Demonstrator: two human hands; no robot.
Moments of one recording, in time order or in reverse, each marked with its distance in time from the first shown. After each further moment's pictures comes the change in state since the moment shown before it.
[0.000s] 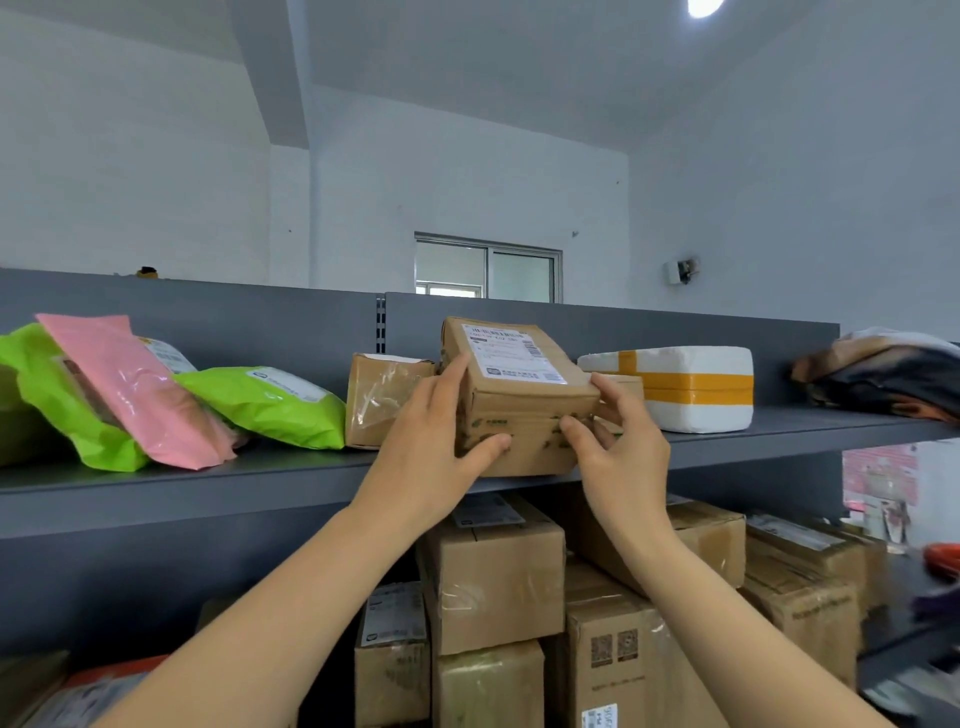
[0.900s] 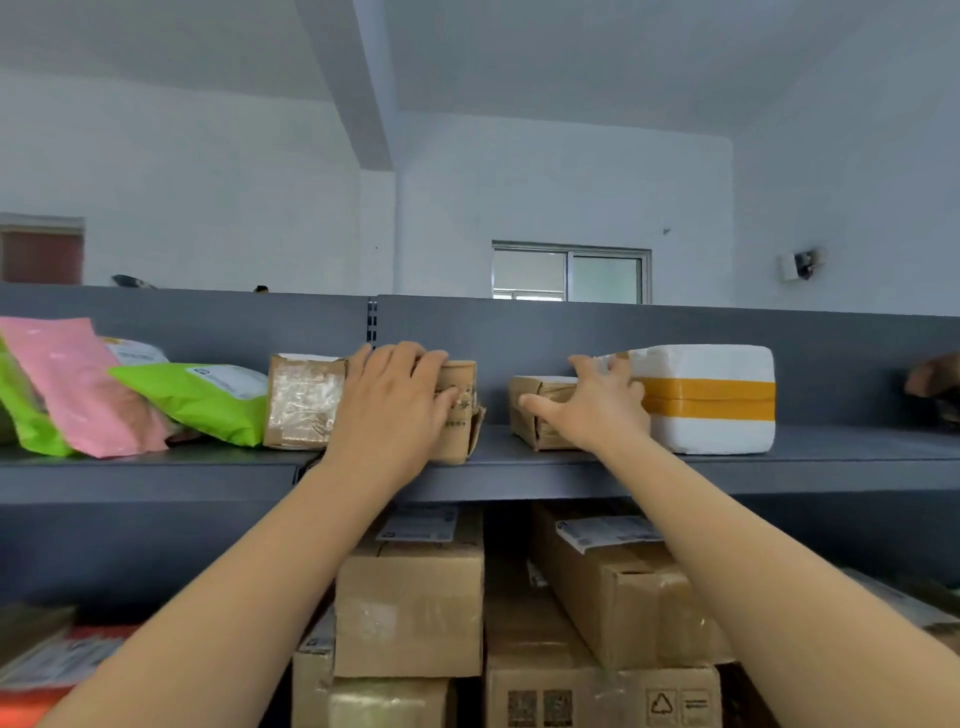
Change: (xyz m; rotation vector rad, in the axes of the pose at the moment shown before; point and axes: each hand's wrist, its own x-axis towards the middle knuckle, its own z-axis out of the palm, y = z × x) left_hand 0.061 0.035 0.065 0.807 0.164 -0.017; right_hand 0.130 0.089 -0.028 -0.685 -0.458 0.101
